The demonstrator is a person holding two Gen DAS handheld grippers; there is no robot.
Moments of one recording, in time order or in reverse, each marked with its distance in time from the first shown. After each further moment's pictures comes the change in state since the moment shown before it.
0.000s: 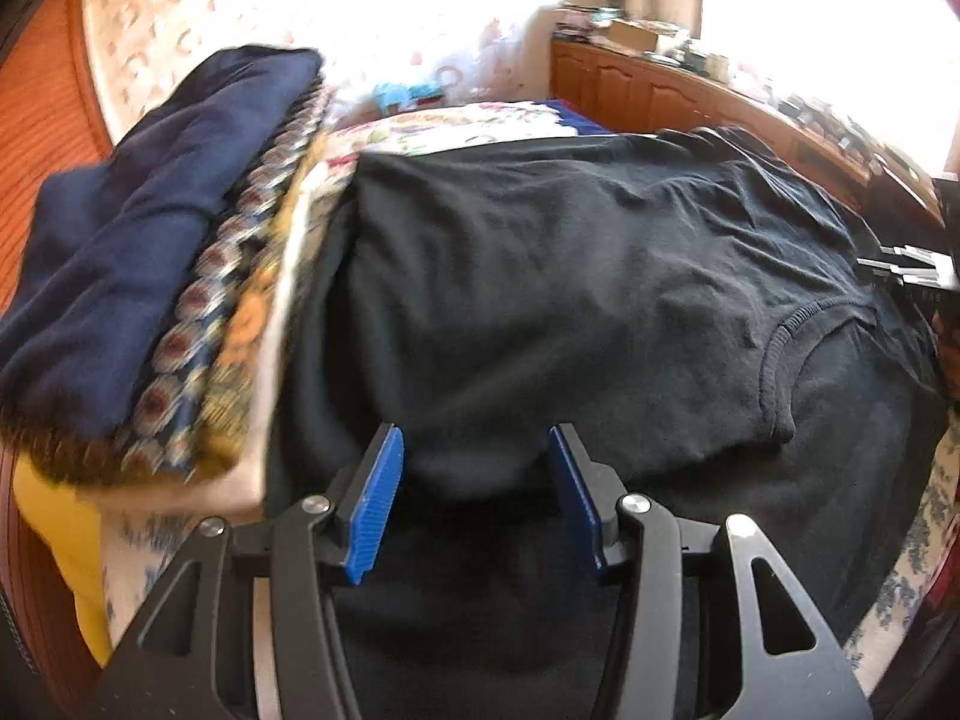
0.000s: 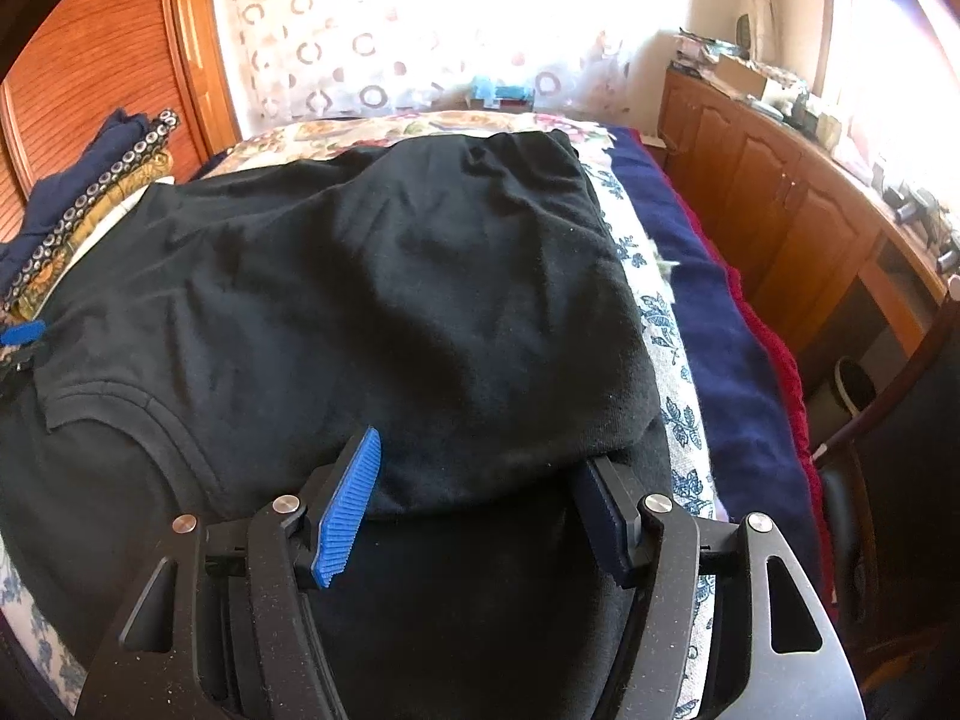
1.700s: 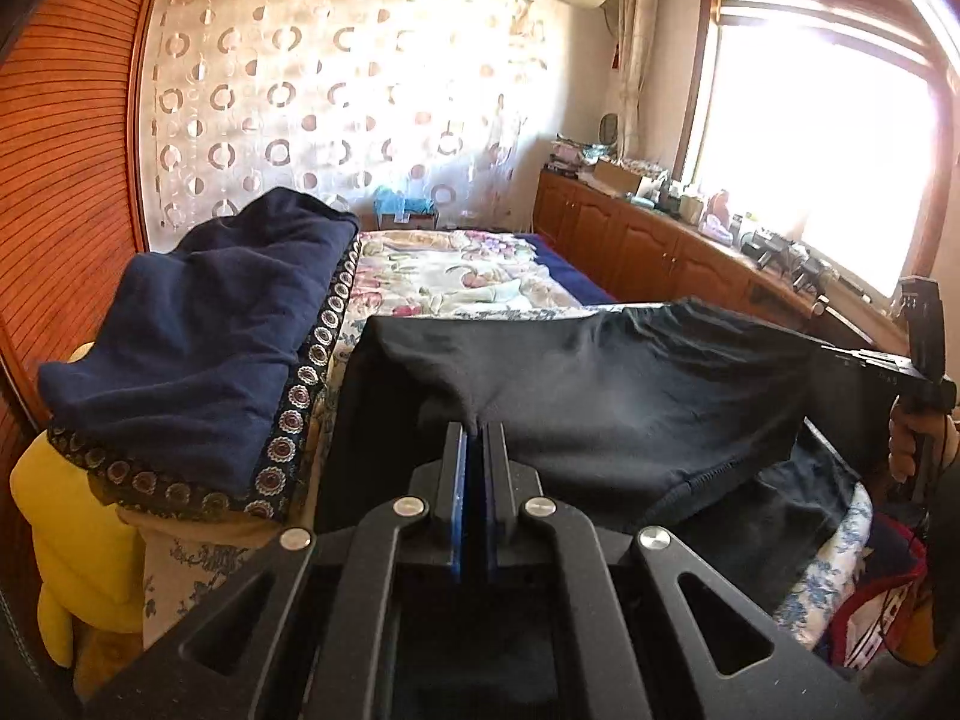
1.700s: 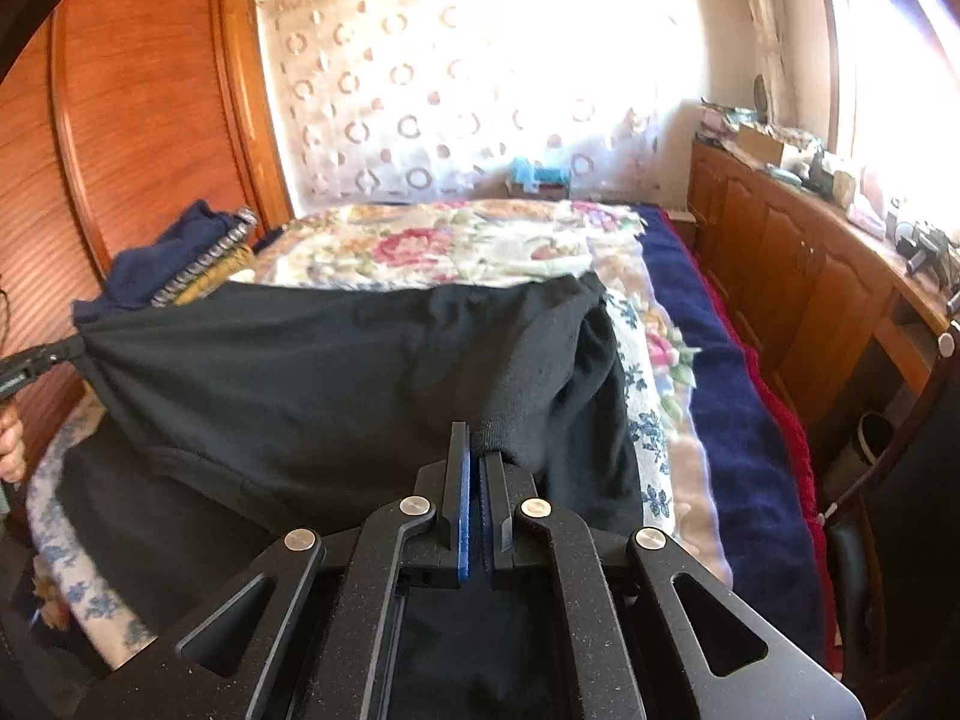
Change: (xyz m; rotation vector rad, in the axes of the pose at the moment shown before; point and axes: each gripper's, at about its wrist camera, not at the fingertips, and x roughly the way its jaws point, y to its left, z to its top) left arm -0.096 0.015 0.018 -0.104 -0.304 -0.130; right arm -0.103 0.002 0.021 -0.009 -0.213 0.132
